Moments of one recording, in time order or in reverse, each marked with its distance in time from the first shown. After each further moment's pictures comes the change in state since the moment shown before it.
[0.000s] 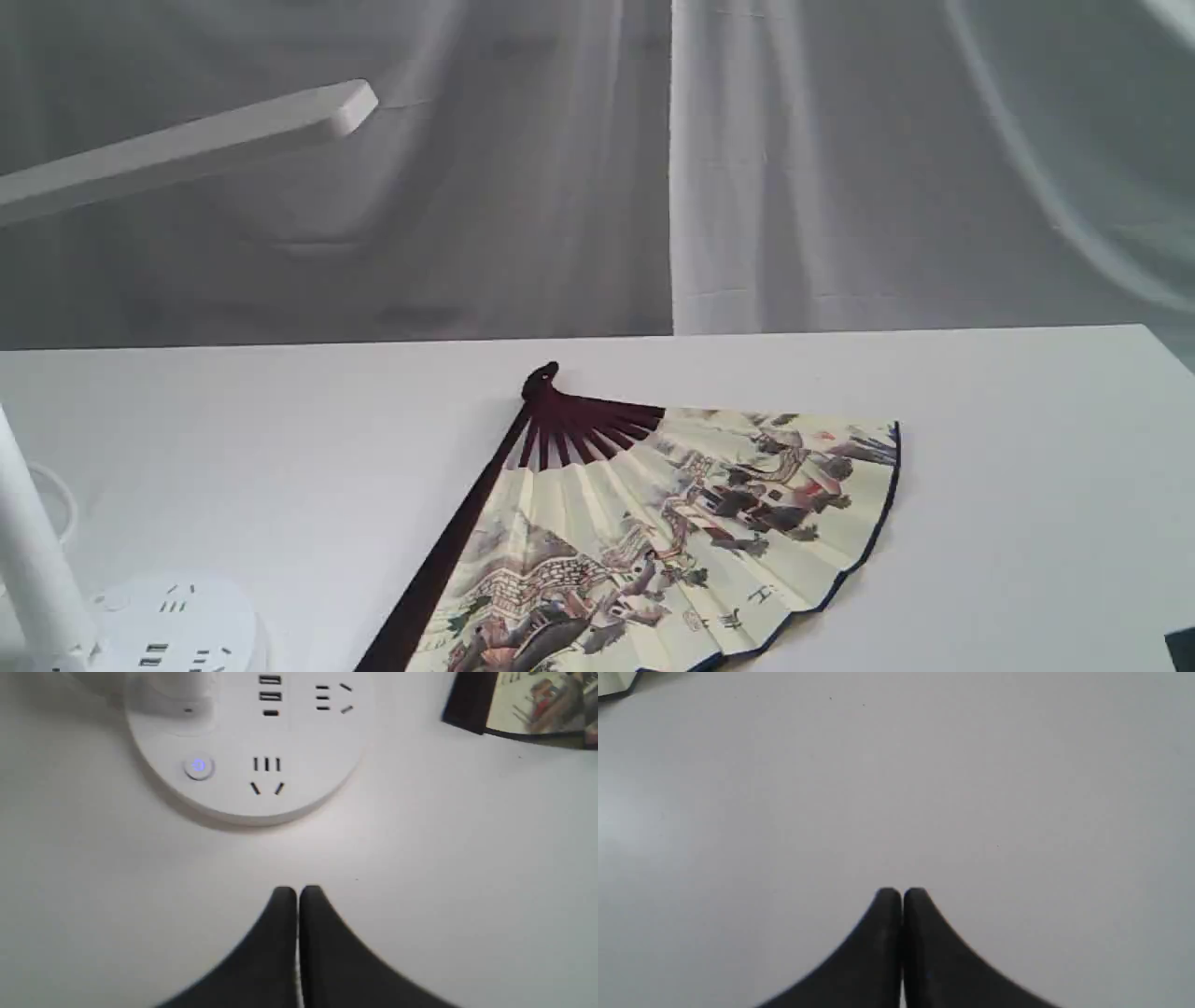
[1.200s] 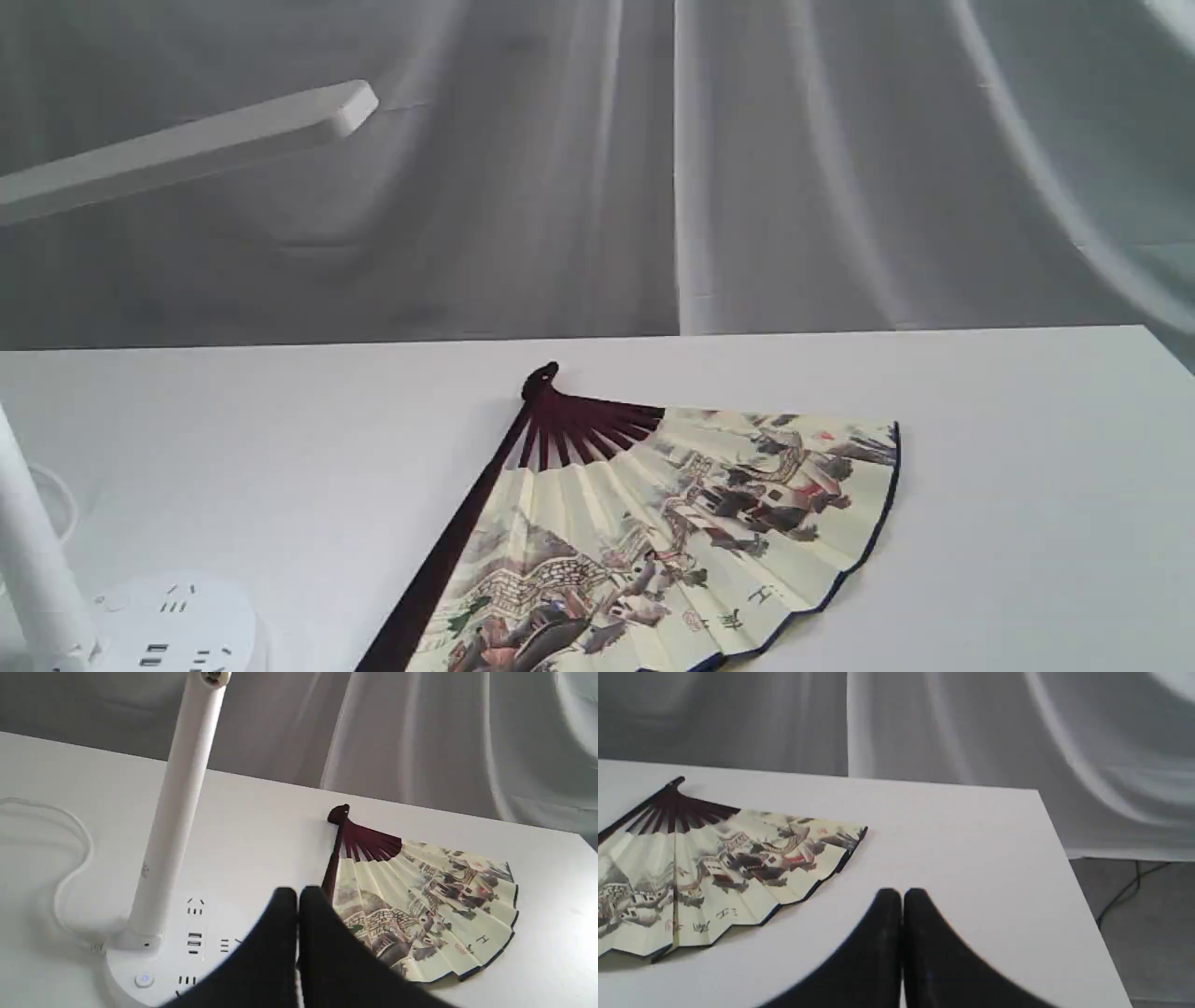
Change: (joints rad) left arm 0.000 -0.840 0.004 -0.085 0.043 -0.072; right arm 0.000 -0.874 0.100 -0.019 0.004 0.004
